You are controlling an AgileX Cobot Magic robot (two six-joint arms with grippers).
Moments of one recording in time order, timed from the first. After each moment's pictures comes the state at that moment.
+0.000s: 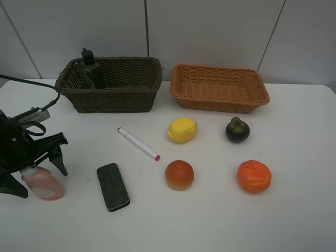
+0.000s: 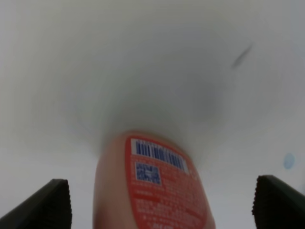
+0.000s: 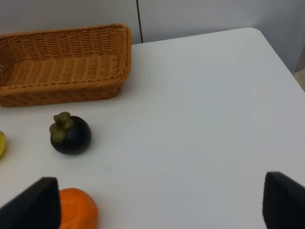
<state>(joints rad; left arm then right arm) -0.08 1.67 -0.62 -0.28 0.58 -0.43 -0.05 0.00 -0.52 -0.09 1.06 0.11</state>
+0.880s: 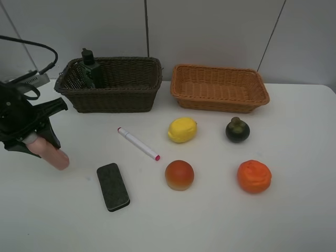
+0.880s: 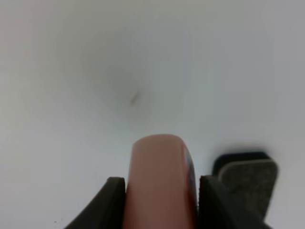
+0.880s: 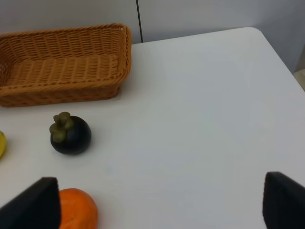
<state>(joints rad) -0.08 1.55 -0.82 -0.28 0.73 -0.38 -0.05 0.00 -0.52 -0.09 1.06 0.11</state>
